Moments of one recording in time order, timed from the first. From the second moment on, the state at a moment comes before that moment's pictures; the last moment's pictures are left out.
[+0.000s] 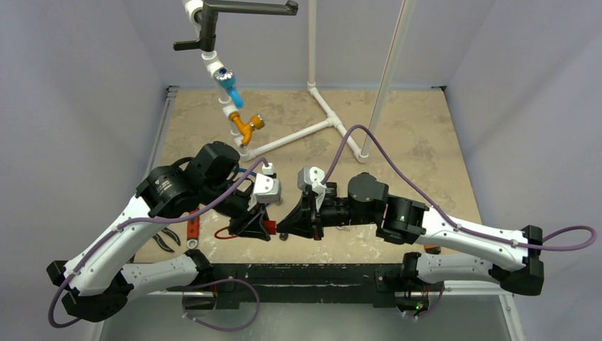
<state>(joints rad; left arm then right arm) -0.82 1.01 1.36 -1.21 0.77 0.30 1.24 1.03 1.00 -0.09 -0.32 0.21</state>
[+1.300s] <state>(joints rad) -1.01 0.82 1.29 -1.02 0.27 0.70 0.96 1.23 0.99 0.26 -0.79 0.77</state>
